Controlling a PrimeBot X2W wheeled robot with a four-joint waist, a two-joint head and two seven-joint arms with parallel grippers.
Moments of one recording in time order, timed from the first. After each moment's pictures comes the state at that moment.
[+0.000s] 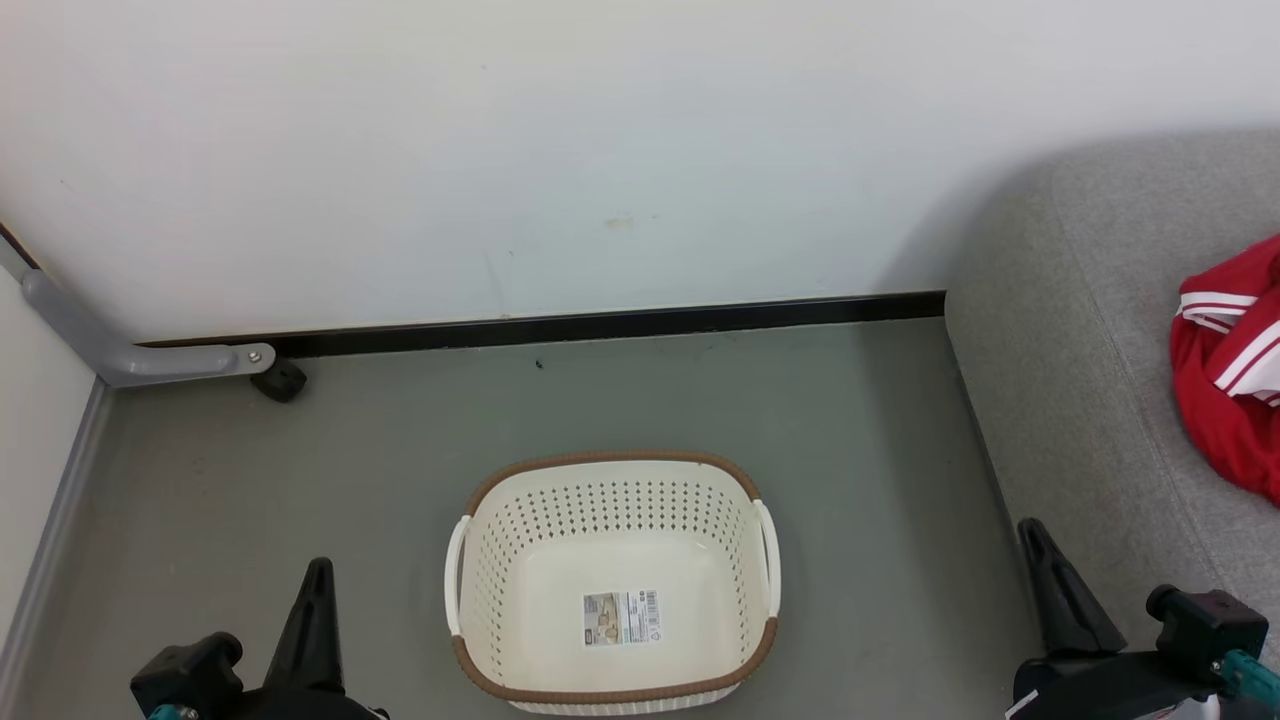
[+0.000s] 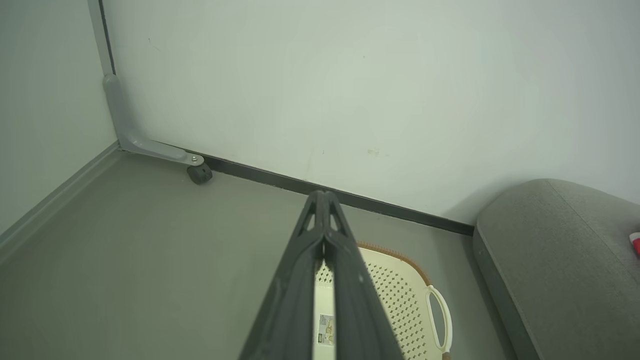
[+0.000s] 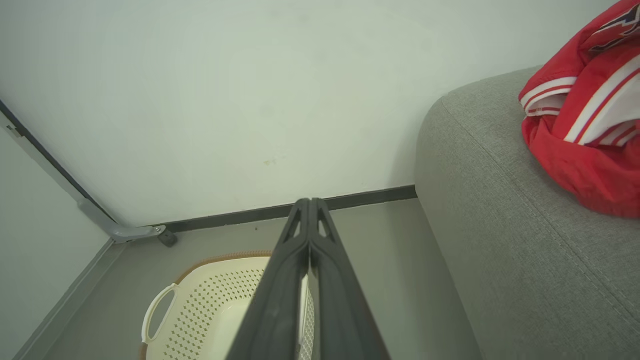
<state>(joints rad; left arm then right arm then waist) -0.03 0.20 -0.18 0.30 -0.63 0.03 -0.22 -0.01 -0.20 0.25 0.21 0.46 0.00 -0.22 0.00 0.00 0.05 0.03</state>
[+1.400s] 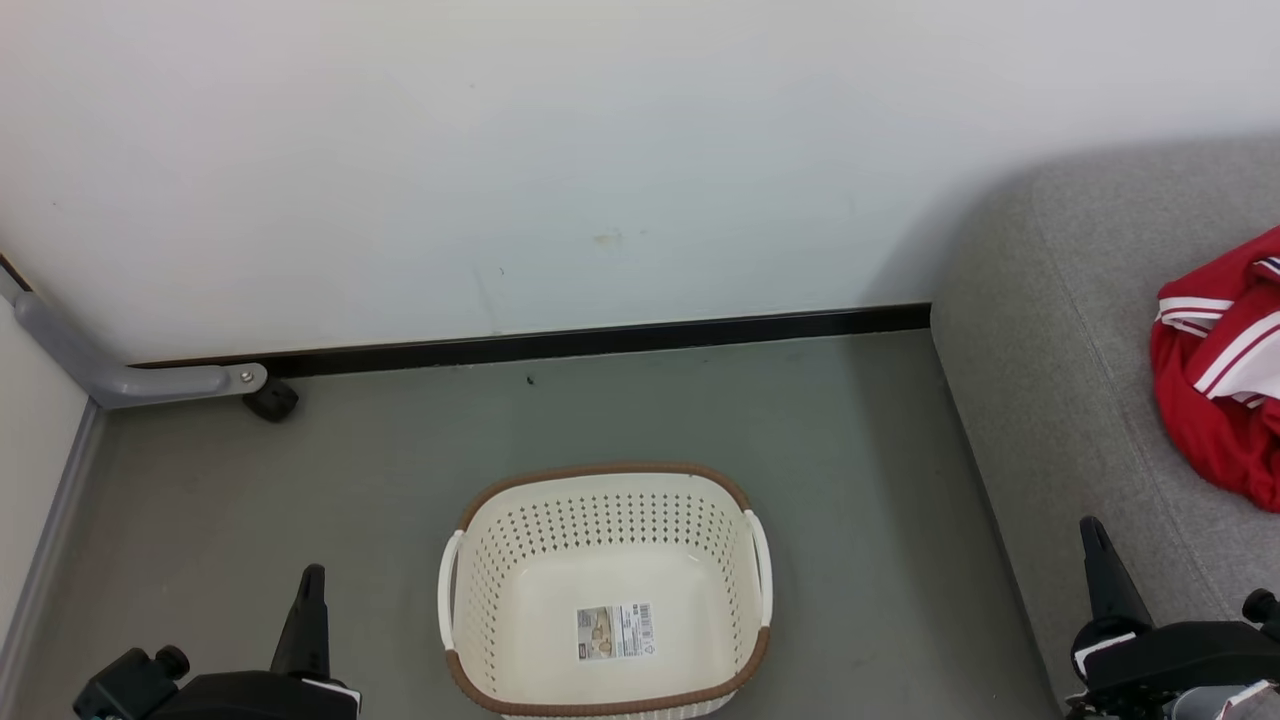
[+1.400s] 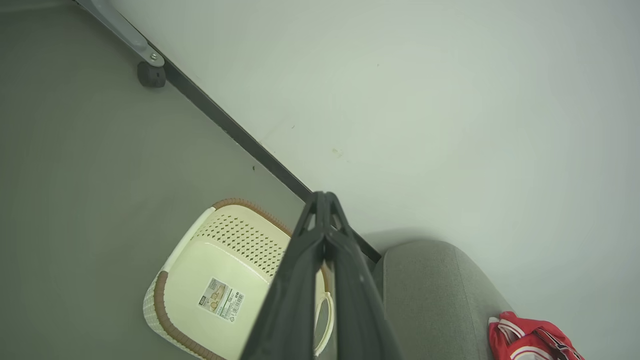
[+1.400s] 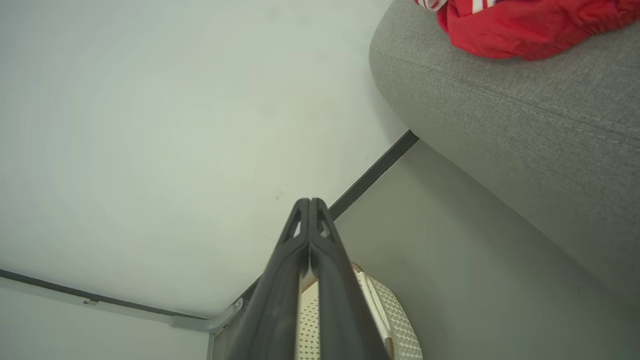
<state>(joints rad) -0.04 0.12 -0.06 0.30 -1.08 -0.04 -0.06 -0.03 -0.13 0.07 0.26 0.98 0.05 -0.06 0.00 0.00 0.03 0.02</state>
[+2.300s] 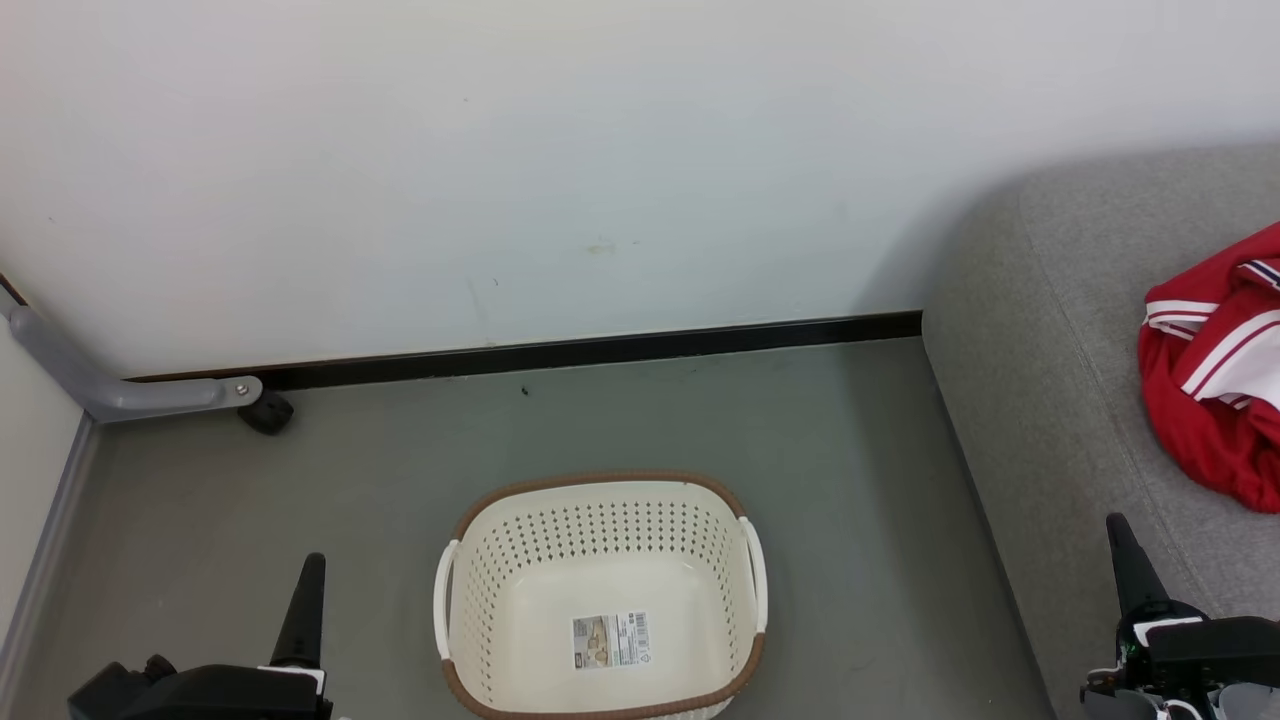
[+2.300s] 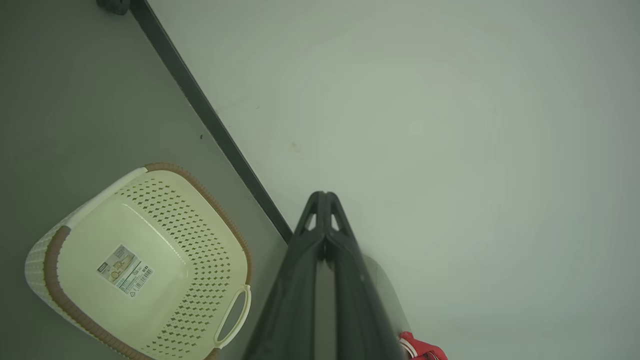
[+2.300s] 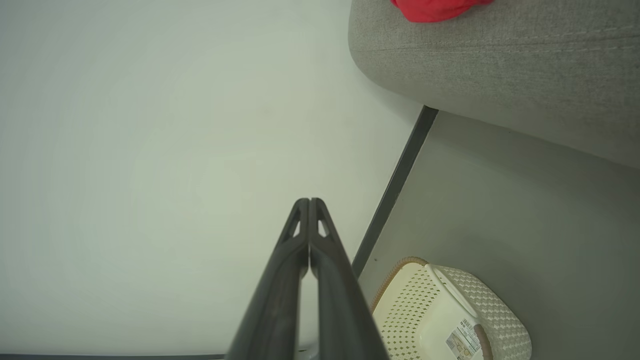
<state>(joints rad) -0.05 0.08 0.02 0.30 -1.37 -0.08 0.04 -0.06 -0.08 -0.05 0.28 1.33 0.09 0.04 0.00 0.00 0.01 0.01</state>
